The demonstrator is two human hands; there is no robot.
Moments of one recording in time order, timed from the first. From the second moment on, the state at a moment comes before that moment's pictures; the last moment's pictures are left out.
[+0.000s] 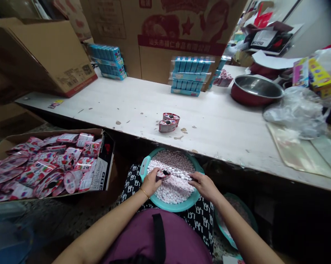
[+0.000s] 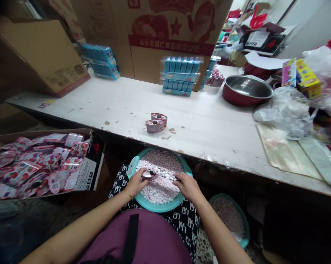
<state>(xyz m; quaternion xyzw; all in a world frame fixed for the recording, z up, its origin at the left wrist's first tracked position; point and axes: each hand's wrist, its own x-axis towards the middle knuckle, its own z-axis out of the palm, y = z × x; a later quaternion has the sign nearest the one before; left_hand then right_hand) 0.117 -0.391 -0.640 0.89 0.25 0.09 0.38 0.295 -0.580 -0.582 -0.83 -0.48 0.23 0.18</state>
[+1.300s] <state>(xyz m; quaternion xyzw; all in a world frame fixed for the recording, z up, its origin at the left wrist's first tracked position) 0.142 -0.373 -0.640 0.71 0.32 0.17 0.61 0.261 -0.523 -0.664 -0.87 -0.43 0.21 0.12</state>
